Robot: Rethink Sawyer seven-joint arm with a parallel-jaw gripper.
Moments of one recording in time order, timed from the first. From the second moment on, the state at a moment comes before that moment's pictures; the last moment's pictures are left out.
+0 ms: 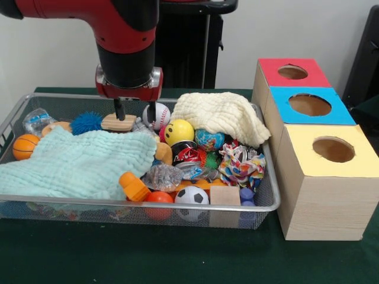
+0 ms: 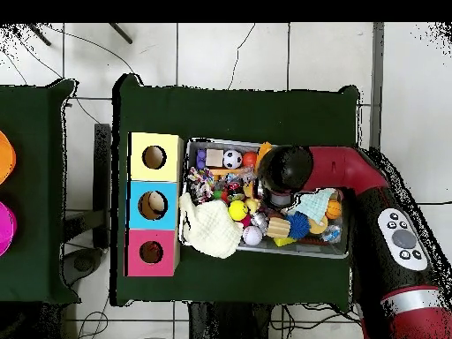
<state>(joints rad) -0.66 -0.54 0.48 1.44 -0.57 1.13 1.82</state>
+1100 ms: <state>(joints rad) -0.68 -0.43 0.48 1.44 -0.65 1.07 1.82</state>
